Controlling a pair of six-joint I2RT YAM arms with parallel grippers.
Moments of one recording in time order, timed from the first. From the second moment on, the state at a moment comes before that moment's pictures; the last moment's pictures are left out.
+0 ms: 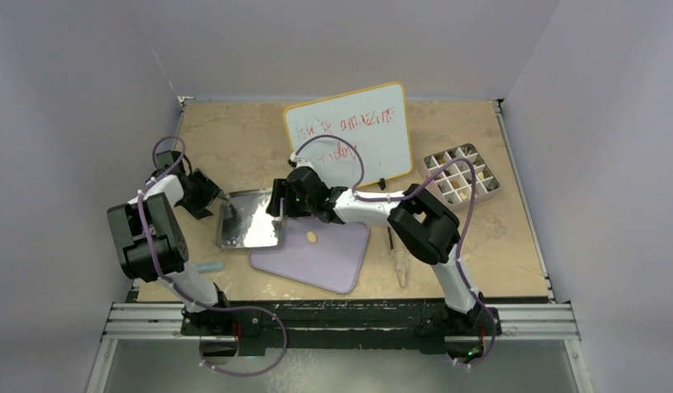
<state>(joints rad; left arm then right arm) 0.36 1.66 0.95 -0.43 0.18 -0.55 0.96 2.13 1.44 0.04 -0.02 0.82</state>
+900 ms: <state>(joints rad) 0.37 1.69 0.96 -0.41 0.26 -0.54 0.92 2.18 1.49 0.27 -0.19 0.85</state>
